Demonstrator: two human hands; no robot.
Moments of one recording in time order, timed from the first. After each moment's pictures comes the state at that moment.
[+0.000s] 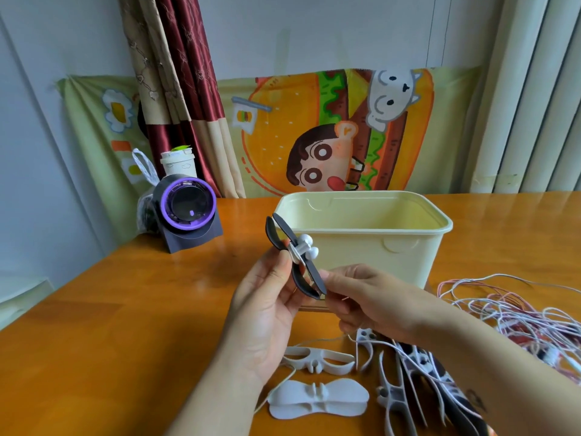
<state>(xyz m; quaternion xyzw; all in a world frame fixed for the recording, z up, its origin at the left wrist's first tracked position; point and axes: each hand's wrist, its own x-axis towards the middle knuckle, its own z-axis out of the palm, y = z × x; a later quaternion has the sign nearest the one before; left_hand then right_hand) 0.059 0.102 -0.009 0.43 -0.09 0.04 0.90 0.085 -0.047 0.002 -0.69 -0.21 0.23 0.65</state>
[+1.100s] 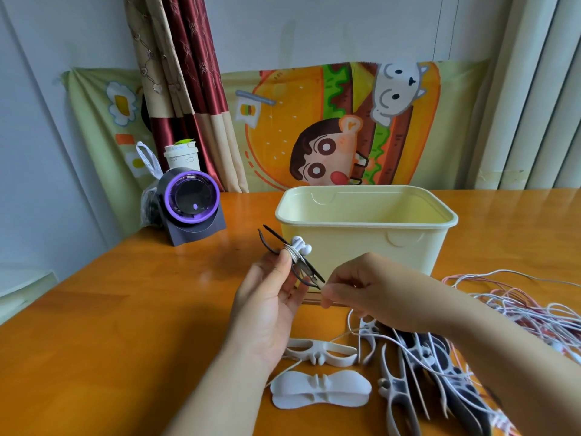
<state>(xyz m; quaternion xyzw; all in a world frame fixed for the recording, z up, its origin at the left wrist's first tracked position) 0.068 0.103 -0.022 0.42 0.02 0.05 0.90 0.065 -0.049 0.028 -0.91 -0.27 0.04 0.31</state>
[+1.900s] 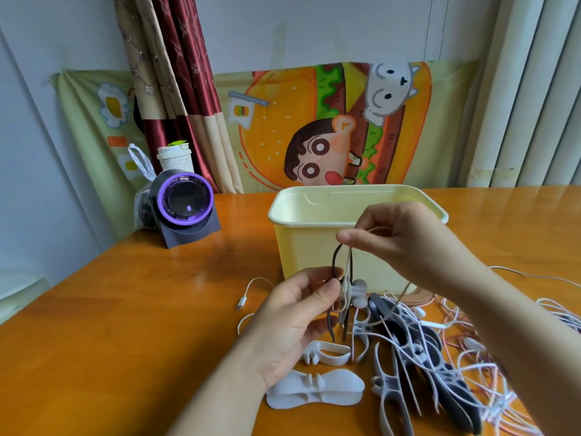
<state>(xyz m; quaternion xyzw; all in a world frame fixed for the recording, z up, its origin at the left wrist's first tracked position) 0.052 0.093 -0.023 0.57 -0.09 -0.12 0.81 0.075 -0.073 0.048 -0.86 -0.25 -0.20 0.40</state>
